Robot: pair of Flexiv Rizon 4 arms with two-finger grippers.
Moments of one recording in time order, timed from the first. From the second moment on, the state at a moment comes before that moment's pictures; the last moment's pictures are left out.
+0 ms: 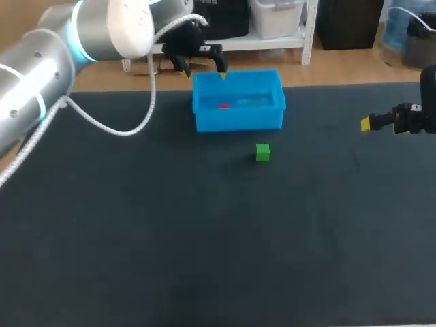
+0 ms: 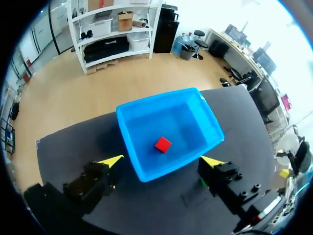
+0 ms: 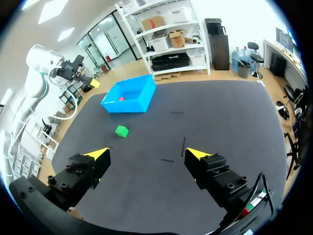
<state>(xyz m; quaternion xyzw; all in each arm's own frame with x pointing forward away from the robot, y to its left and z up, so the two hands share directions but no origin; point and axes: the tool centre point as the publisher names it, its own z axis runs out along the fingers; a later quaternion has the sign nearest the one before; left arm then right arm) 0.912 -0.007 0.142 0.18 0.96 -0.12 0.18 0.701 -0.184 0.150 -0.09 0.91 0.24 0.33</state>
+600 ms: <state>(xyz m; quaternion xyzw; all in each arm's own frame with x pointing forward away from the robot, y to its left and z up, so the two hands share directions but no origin) 0.814 0.038 0.153 0.19 0.96 -0.12 0.14 0.701 -0.184 0.150 -0.09 0.91 0.24 0.33</state>
